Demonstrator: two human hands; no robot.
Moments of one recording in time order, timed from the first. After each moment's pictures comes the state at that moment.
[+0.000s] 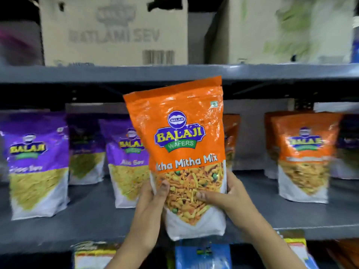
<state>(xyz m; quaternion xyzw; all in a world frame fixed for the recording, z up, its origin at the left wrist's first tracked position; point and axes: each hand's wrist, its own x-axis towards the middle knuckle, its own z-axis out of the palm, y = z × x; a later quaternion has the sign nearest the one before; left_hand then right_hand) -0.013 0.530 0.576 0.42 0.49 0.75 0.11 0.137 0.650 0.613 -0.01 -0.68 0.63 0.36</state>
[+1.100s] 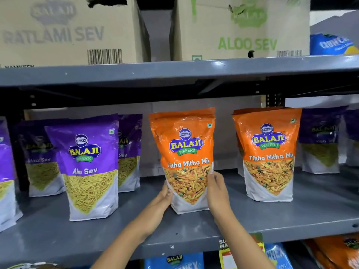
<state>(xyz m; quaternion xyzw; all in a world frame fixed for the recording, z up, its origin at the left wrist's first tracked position) 0.004 0.658 0.557 0.49 0.64 0.55 0.23 0.131 0.791 0.566 -0.25 -0.61 0.56 0.50</state>
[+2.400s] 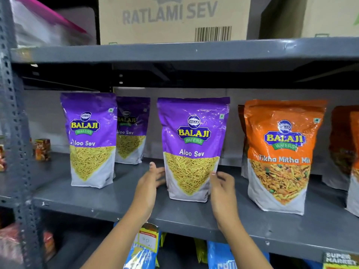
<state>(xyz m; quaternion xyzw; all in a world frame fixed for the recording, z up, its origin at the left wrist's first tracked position) -0.131 0.507 0.554 0.24 0.61 0.76 0.06 -0.011 0.642 0.552 -0.21 -0.63 0.57 0.49</state>
